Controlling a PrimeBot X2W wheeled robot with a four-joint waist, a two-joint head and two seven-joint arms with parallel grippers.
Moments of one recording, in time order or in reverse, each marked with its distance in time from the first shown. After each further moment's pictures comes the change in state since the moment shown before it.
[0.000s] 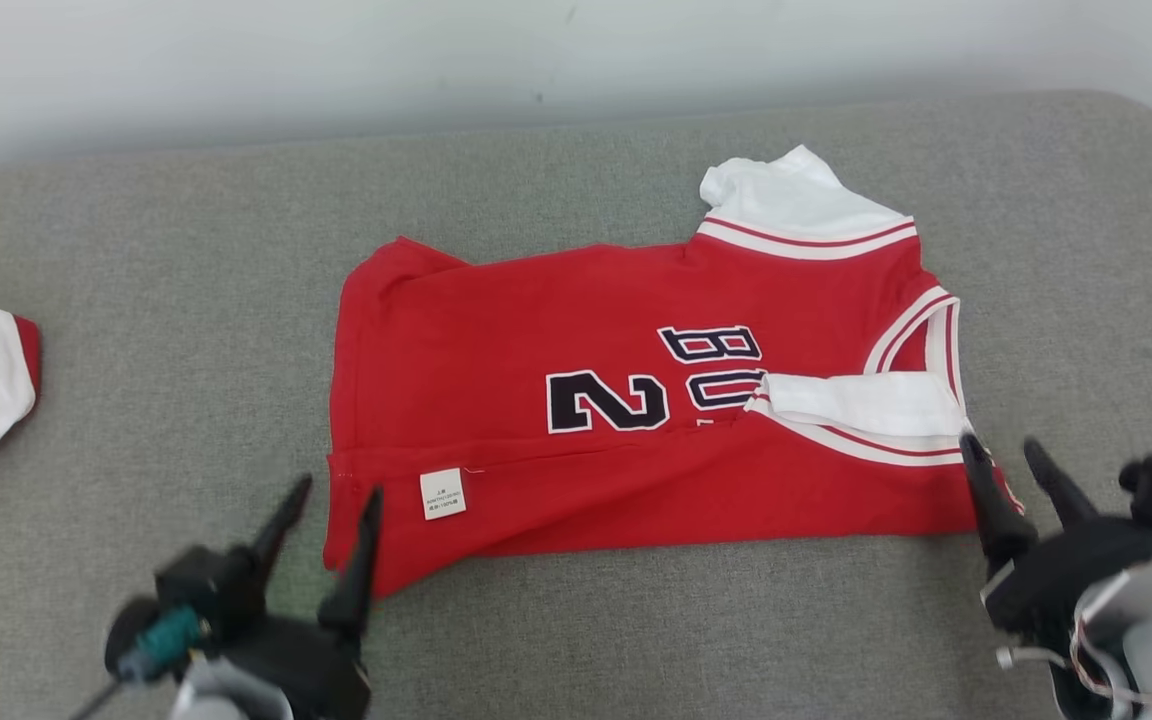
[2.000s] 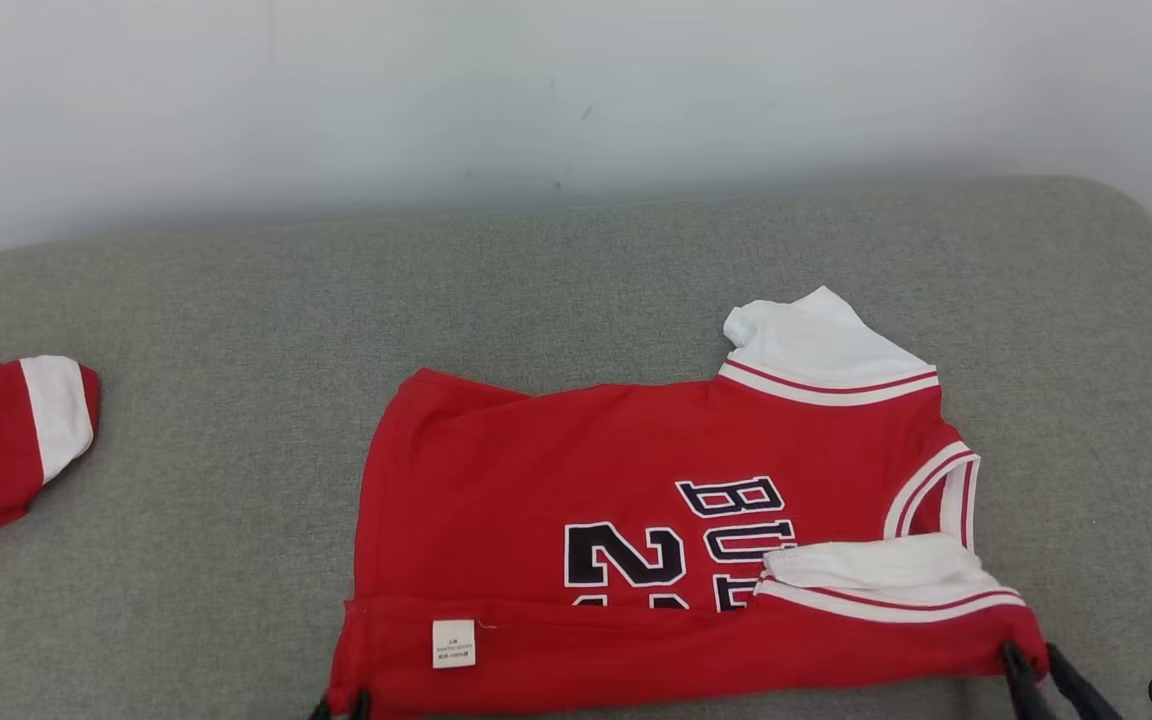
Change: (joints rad) left arm 0.345 -0.069 0.062 -0.045 0.031 0.048 0.021; right arm 0.461 0.019 -0.102 -0.272 -0.075 0.002 0.047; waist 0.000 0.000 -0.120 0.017
